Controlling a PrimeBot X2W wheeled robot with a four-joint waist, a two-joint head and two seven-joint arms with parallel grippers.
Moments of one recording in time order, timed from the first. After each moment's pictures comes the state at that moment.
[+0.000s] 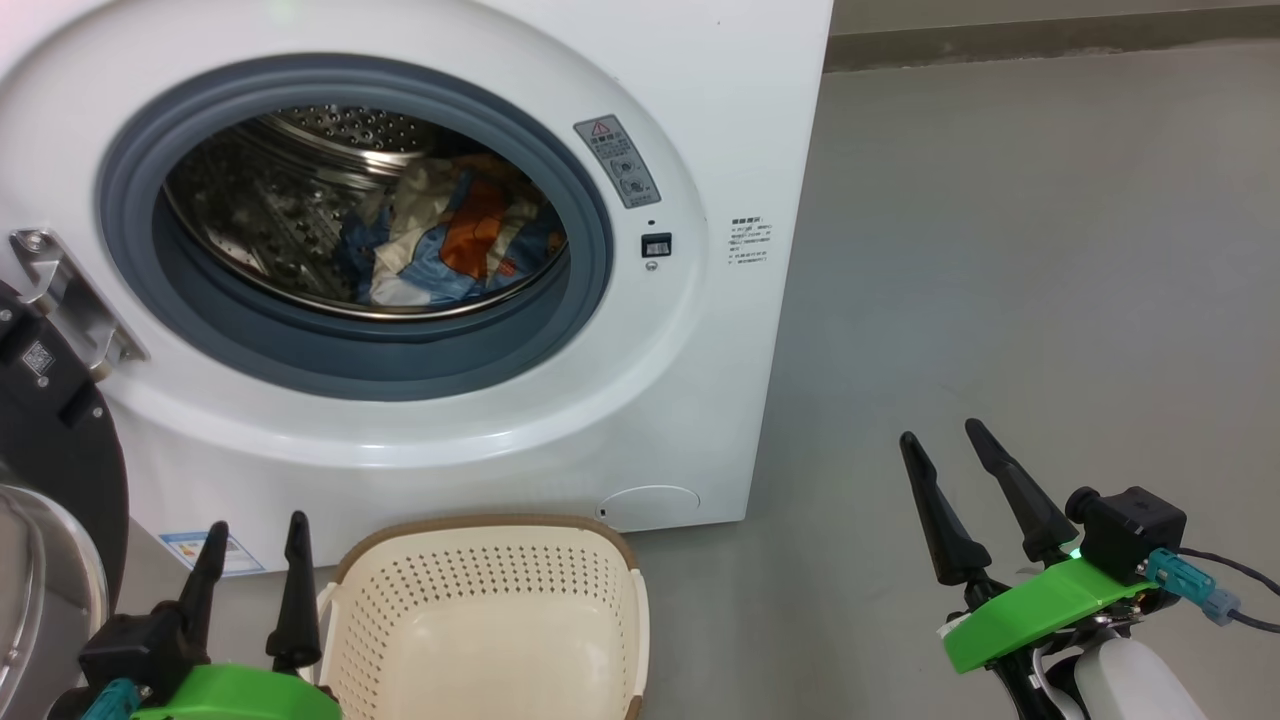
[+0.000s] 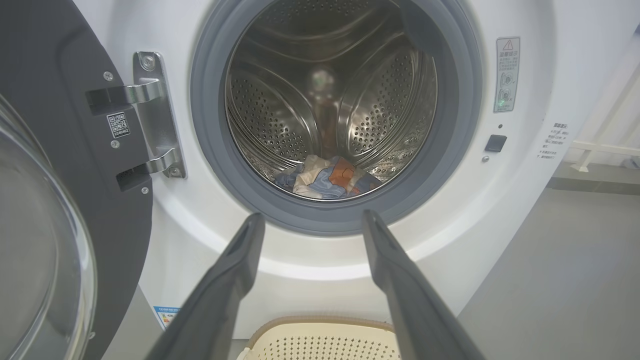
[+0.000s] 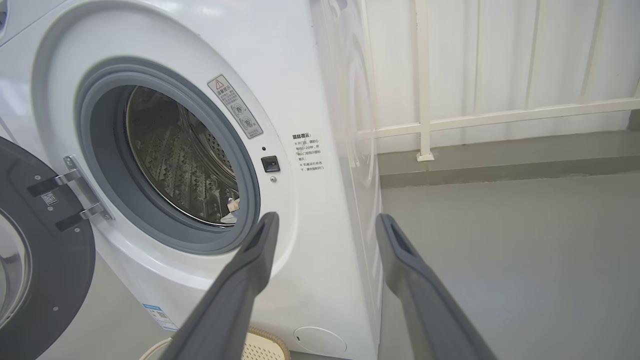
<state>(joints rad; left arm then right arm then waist) -0.08 0.10 0.00 0.24 -0.29 -0.13 -0.26 -0.20 -0.17 0.16 0.27 0.41 0.13 -0.26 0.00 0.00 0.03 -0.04</state>
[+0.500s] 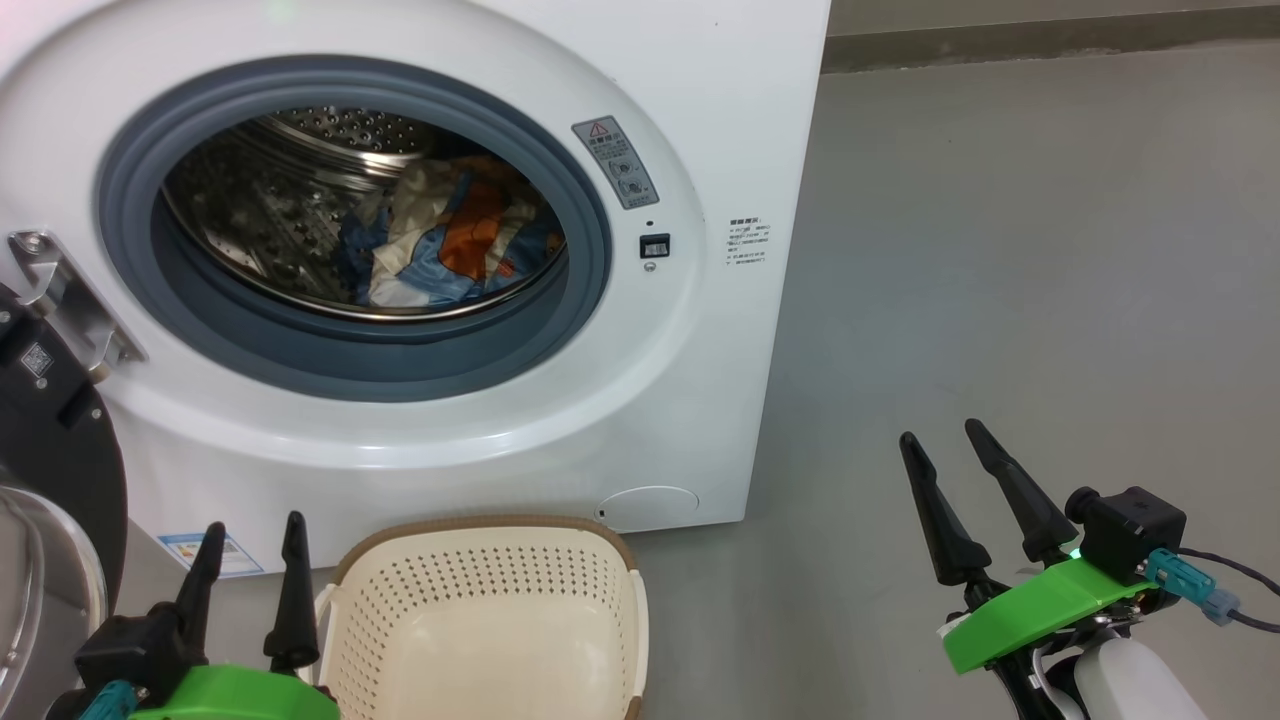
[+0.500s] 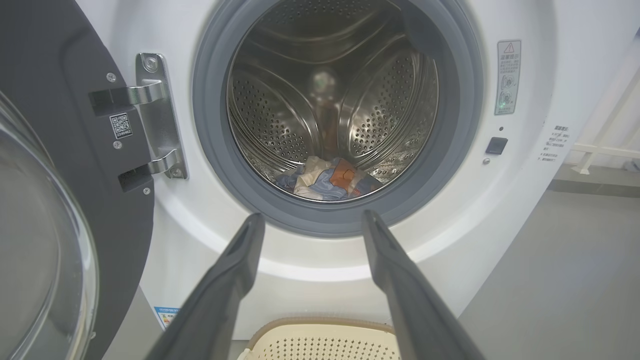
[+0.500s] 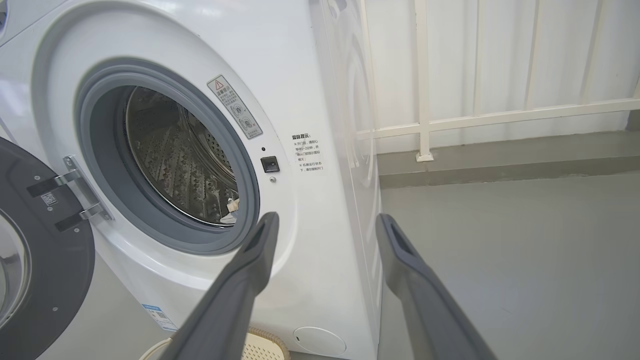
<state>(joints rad) -0.08 0.10 0.01 0.24 -0.29 -0.13 -0.26 -0.20 -0.17 0.16 0.27 0.41 0.13 -0.26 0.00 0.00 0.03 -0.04</state>
